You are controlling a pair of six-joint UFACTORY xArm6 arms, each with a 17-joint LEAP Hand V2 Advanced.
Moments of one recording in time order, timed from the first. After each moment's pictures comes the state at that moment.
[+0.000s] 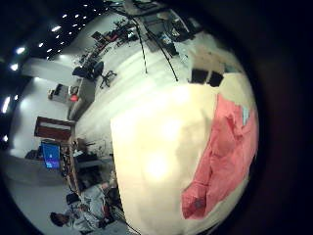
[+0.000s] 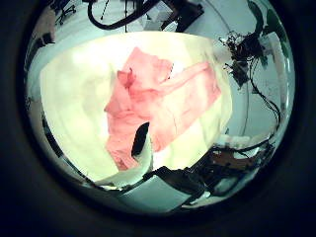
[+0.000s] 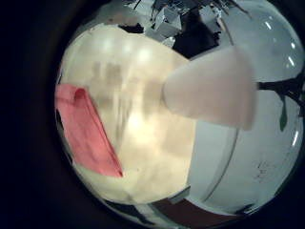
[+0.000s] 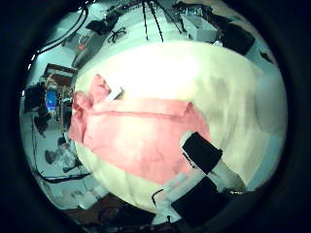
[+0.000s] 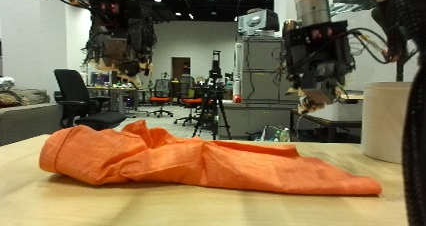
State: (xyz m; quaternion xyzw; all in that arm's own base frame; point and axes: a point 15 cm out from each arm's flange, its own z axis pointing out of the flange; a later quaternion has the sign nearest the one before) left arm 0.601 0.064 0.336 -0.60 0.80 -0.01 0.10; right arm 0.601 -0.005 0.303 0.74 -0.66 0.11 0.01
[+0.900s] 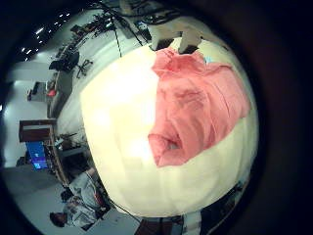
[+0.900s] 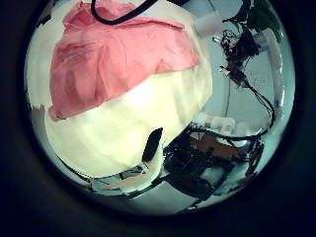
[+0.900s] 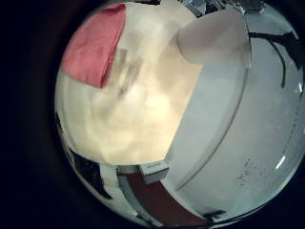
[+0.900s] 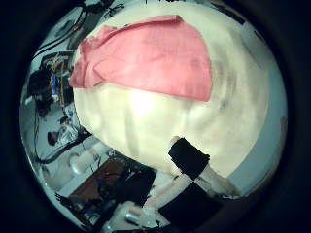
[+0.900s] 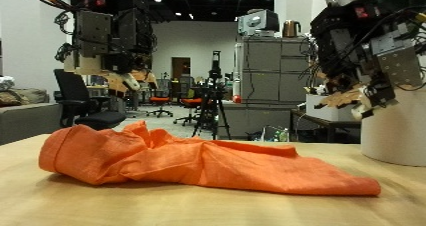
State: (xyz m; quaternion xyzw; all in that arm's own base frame) left arm 0.457 0.016 0.264 -0.59 0.81 0.01 -0.04; right arm 0.439 -0.019 0.245 0.79 -0.60 -0.01 0.13
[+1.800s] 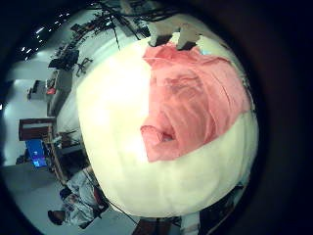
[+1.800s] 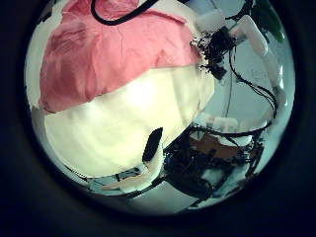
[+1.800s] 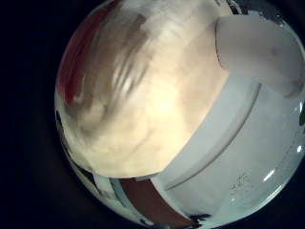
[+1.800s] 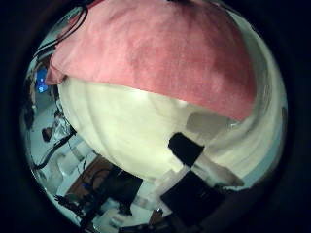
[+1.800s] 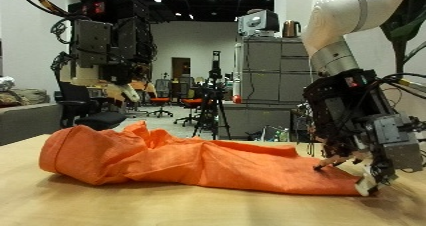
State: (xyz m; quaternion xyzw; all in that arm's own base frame) left arm 0.447 0.019 0.255 -0.59 0.81 0.02 -0.03; right arm 0.460 -0.024 0.139 0.81 -0.56 -0.03 0.19
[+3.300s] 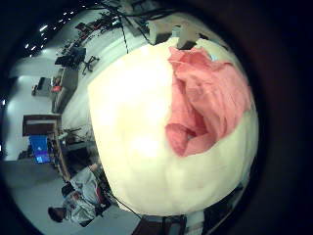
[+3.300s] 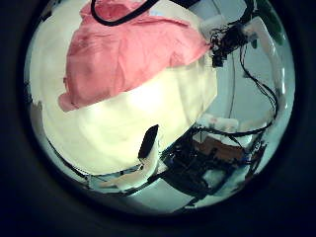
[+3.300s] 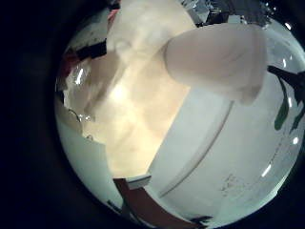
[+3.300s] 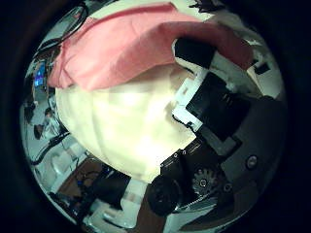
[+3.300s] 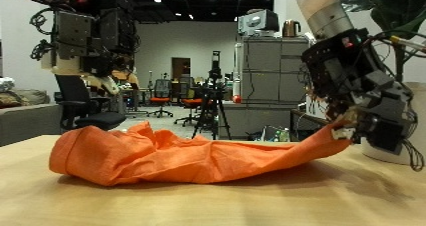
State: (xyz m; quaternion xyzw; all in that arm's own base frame) left arm 0.450 0.065 0.276 -0.60 0.80 0.02 -0.01; right arm 0.506 -0.048 0.255 0.81 -0.55 0.08 0.16
